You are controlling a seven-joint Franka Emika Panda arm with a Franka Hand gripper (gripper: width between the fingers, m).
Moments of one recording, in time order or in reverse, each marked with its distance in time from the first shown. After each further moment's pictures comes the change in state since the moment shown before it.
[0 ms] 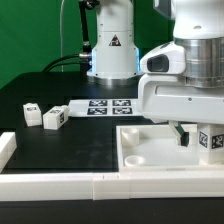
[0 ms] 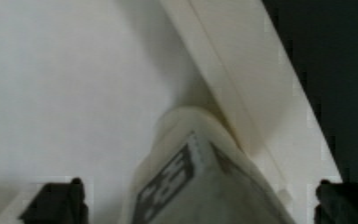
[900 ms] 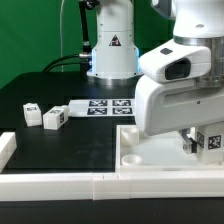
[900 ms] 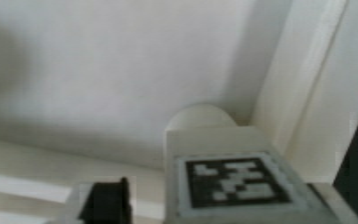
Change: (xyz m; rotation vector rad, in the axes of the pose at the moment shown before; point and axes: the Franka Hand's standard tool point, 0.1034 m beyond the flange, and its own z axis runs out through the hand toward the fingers) arm 0.003 0.006 -0.001 -0.038 0.004 -0.607
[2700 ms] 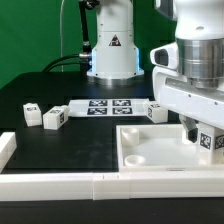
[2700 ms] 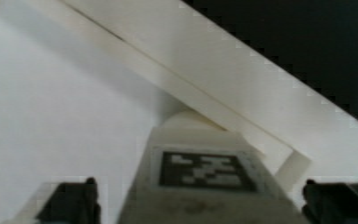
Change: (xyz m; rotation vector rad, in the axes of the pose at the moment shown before) arm 0.000 -0.008 0.002 0.033 -0.017 1.216
